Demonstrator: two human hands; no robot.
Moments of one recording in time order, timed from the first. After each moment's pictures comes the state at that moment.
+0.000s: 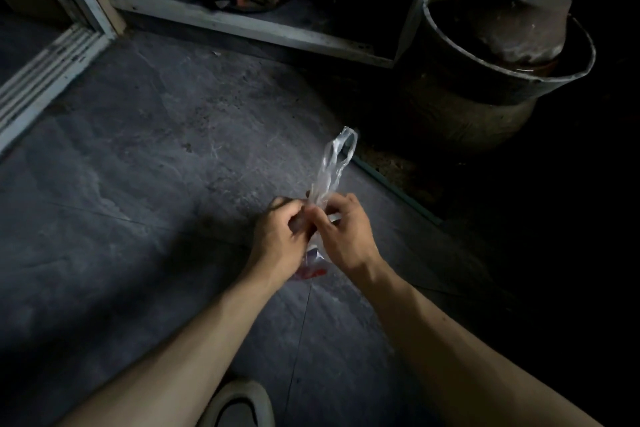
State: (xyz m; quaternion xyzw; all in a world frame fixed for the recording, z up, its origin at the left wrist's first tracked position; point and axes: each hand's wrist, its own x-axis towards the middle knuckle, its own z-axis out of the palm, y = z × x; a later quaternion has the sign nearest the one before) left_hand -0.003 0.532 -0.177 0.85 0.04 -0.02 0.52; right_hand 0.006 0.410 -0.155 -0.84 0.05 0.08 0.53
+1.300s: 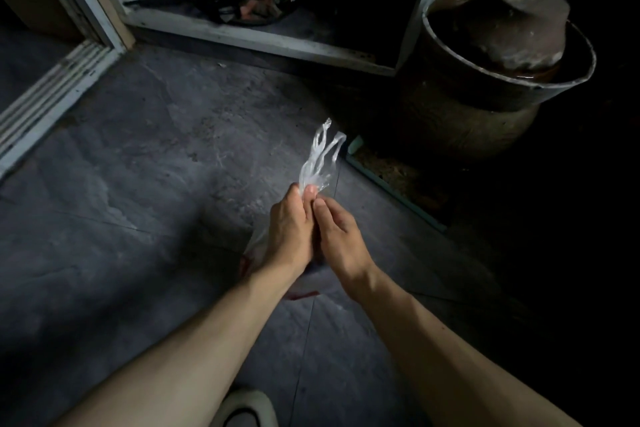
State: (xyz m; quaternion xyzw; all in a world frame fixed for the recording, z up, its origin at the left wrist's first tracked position) left_hand 0.018 0.512 -0.161 0.83 0.12 0.02 0.54; right_hand 0.004 0.426 -0.154 -0.67 0.08 0.12 0.73
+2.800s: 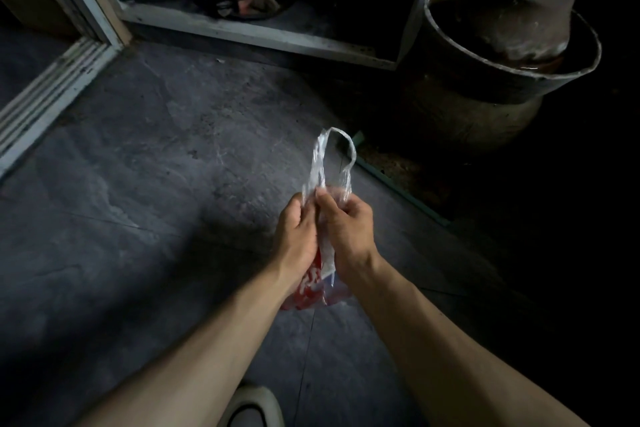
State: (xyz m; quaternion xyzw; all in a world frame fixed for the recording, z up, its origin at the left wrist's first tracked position) left_hand 0.006 0.513 -0.172 0.67 0.17 -0.10 0.71; right_hand 0.009 0.432 -0.151 -0.59 0.17 0.05 0.78
